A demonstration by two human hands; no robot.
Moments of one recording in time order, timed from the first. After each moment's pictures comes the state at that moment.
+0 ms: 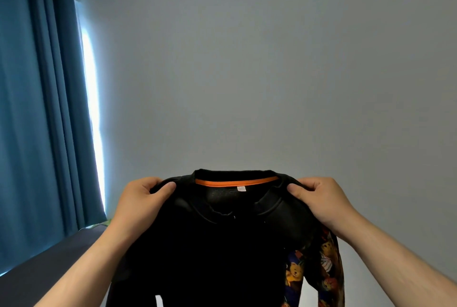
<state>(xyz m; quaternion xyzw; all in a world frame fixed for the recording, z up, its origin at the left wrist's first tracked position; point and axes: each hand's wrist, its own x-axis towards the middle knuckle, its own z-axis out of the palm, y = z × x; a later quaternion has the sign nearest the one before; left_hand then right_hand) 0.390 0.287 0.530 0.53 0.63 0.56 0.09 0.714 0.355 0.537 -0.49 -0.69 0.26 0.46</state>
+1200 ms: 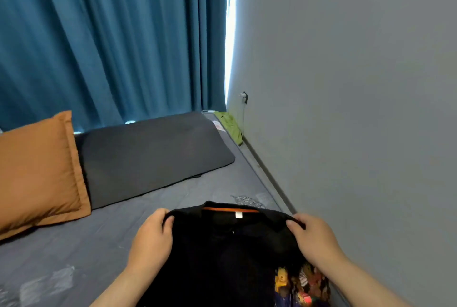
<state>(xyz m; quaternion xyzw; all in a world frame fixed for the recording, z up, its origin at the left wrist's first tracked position) 0.146 0.546 0.043 0.17 0.90 0.39 0.09 0.341 0.797 0.065 -0.41 -0.84 0.36 0.07</state>
